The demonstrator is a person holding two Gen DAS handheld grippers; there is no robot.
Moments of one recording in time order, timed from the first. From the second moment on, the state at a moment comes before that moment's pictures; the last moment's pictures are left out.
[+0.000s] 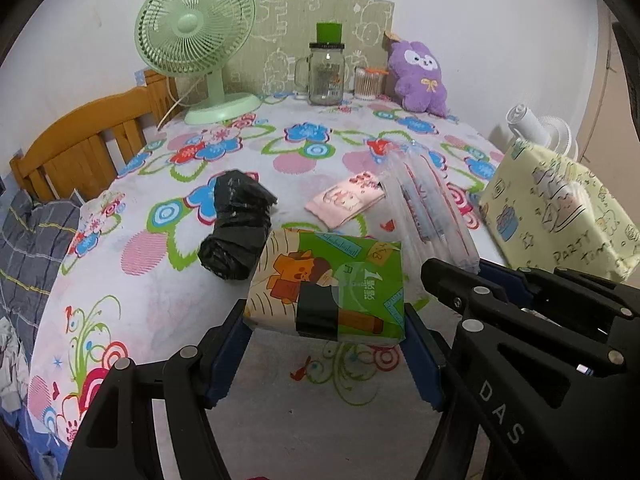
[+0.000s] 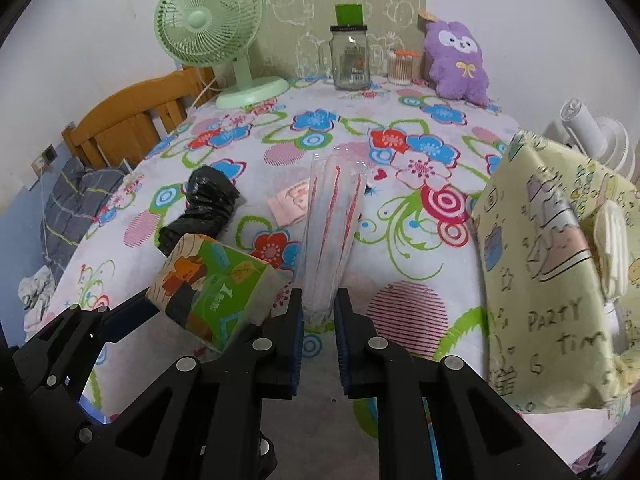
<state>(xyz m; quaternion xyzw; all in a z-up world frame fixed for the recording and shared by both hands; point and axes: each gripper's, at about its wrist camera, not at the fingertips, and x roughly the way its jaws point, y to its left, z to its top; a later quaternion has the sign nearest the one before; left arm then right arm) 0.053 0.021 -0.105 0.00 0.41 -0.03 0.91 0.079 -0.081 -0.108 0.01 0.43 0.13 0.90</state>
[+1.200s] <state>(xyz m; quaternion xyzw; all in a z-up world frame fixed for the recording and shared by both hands) 0.033 -0.013 -0.013 0.01 0.32 -0.05 0.95 0.049 -0.120 -0.008 0.00 0.33 0.12 0.94</state>
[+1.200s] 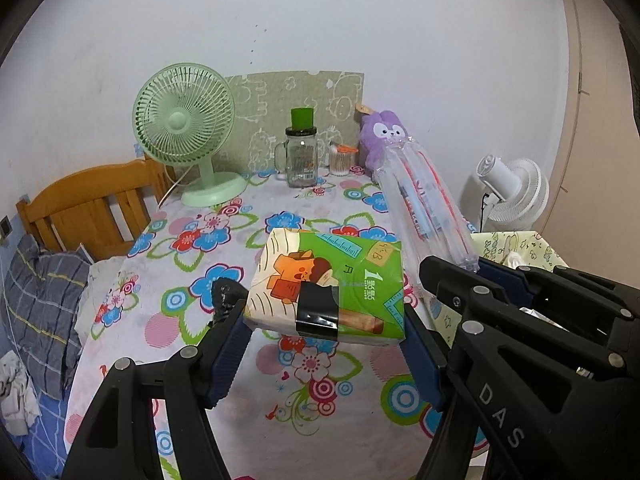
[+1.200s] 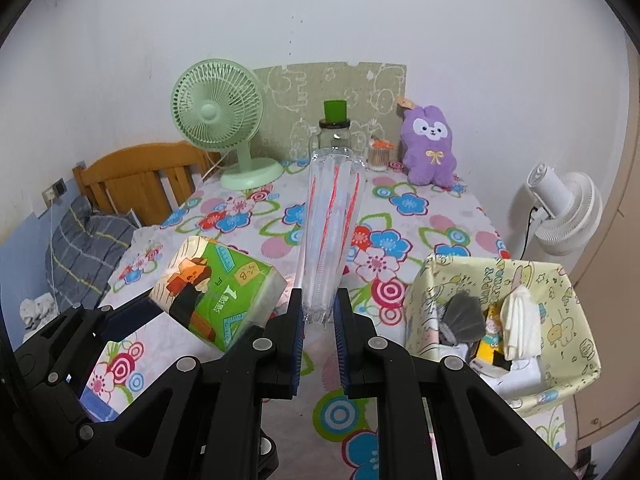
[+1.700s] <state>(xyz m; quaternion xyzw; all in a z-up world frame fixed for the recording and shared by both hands) 0.041 -0.055 -0.007 0.02 0.31 -0.08 0.95 0.051 -0.160 0.001 0.01 0.32 0.10 0.94</state>
